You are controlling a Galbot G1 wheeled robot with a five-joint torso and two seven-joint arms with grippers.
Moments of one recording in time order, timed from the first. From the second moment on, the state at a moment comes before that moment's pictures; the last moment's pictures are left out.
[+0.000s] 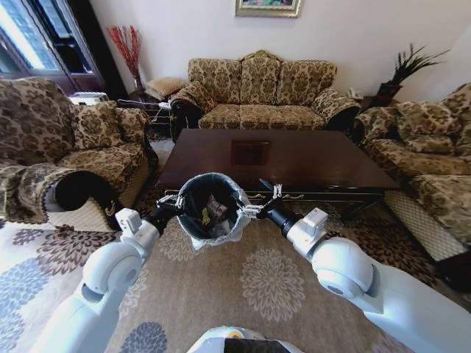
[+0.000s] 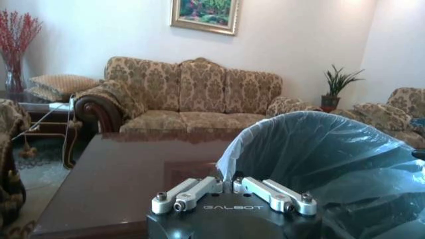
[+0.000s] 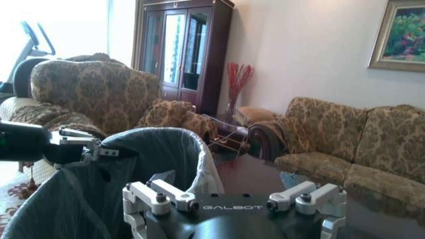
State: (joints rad) left arm 1.31 -1.04 -0.65 -2.38 -0.70 0.54 -0.08; right arm -0.72 0.65 -0.16 2.42 0.79 -0.40 0.39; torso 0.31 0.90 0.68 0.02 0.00
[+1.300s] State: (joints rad) left arm 1.31 -1.04 -0.65 -2.37 -0.70 0.54 -0.08; right arm -0.72 0.65 -0.16 2.42 0.79 -0.40 0.39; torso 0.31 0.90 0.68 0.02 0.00
